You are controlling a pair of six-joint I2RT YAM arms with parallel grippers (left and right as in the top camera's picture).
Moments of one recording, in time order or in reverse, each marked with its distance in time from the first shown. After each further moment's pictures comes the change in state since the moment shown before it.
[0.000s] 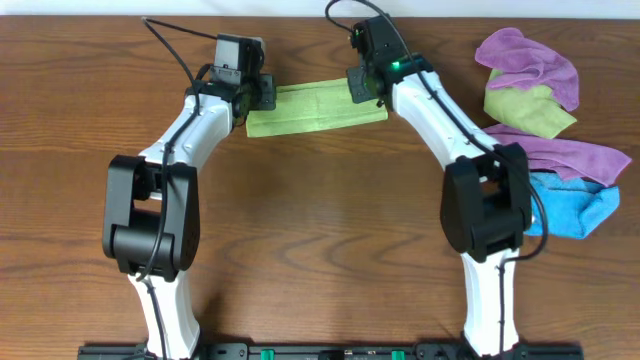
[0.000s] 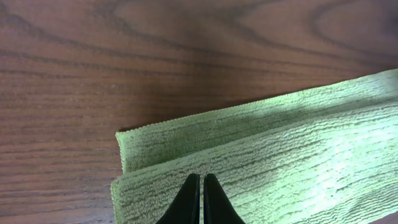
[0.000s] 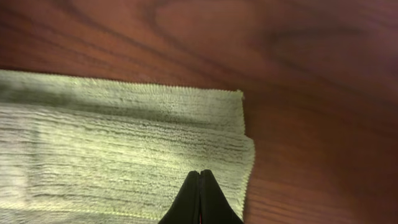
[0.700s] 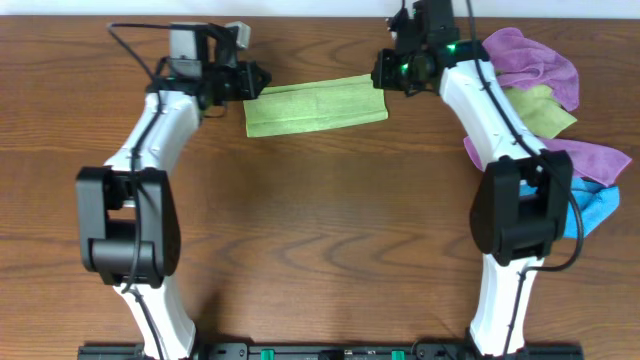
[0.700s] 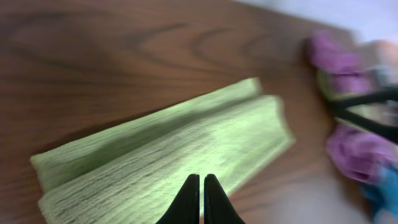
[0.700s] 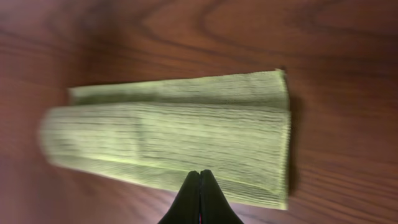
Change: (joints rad) left arm 0.102 -0.060 0.000 0.012 0.439 -0.011; right arm -0.140 -0.091 0.000 -0.087 -0.448 0.171
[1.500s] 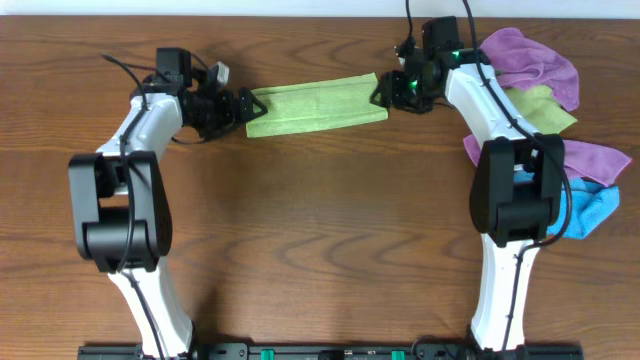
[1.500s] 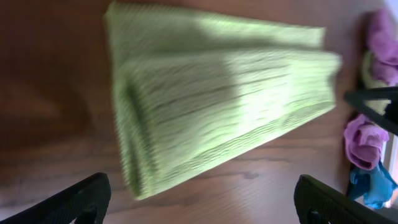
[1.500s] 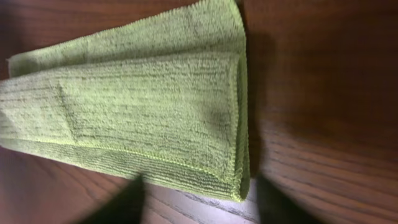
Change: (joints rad) left arm 0.121 0.069 -0.013 -0.240 0.127 -0.030; right arm -0.087 0.123 -0.002 -0.067 -0.127 -0.021
